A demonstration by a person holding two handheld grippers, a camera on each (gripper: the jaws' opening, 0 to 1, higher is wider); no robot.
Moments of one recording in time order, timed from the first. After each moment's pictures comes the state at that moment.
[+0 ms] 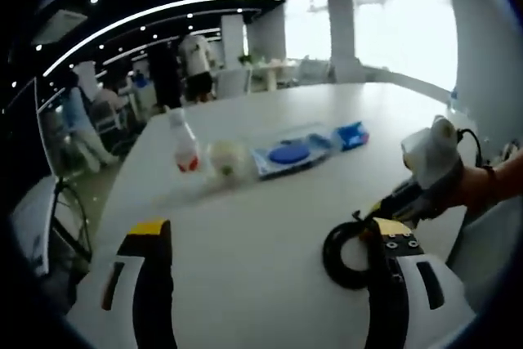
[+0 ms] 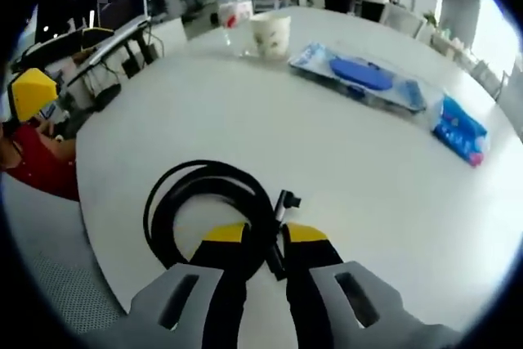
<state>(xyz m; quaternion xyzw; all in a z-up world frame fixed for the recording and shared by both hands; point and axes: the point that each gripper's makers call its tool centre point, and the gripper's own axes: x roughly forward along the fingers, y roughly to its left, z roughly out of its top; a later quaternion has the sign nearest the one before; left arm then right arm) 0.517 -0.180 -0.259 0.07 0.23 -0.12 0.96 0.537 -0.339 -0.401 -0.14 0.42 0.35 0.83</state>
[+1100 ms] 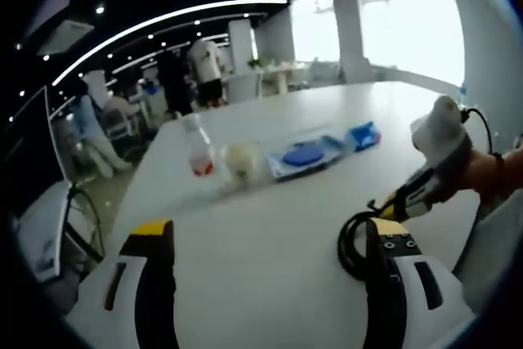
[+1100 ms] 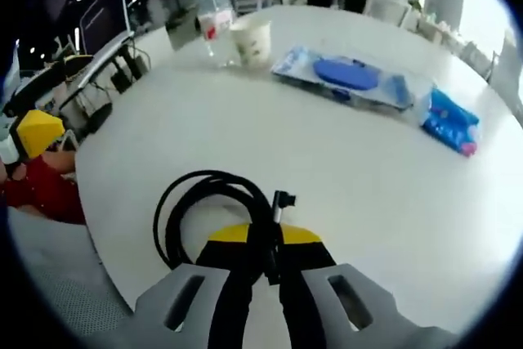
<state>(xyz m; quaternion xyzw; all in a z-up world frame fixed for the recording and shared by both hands) 0.516 -0.167 -0.260 0.08 0.23 -0.09 0.97 0.549 -0.346 -0.380 -0.11 0.43 0.33 0.83</state>
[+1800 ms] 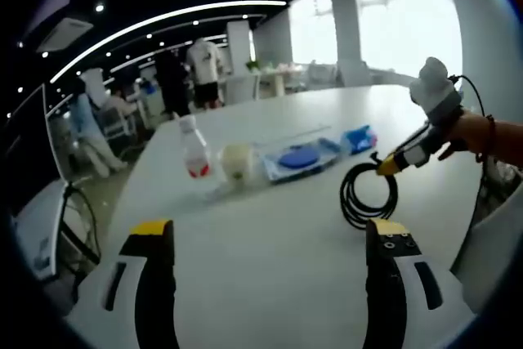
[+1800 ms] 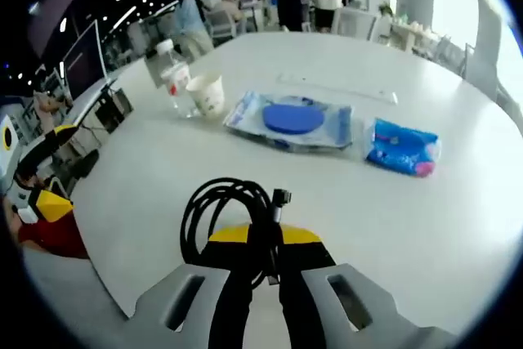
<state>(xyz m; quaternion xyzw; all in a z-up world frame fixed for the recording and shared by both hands) 0.518 -0.173 -0.257 0.07 0.23 -0.10 0.97 0.608 -0.396 -0.329 -0.07 0.40 0.27 0.87</state>
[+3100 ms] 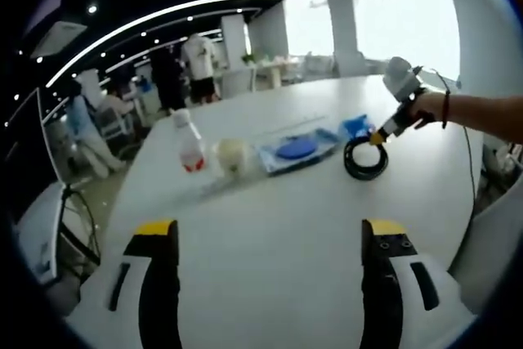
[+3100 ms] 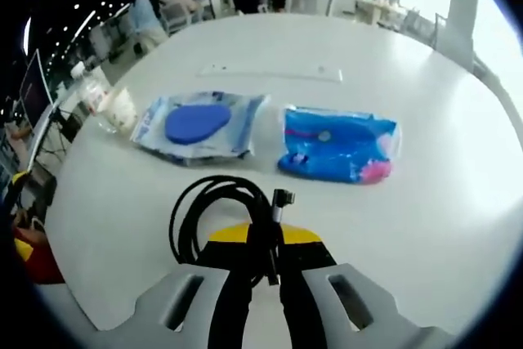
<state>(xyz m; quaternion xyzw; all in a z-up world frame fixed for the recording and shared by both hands) 0.516 -0.180 -0.269 0.08 0.25 -0.11 0.96 0.693 -0.475 -0.371 -0.05 0.45 0.18 0.87</state>
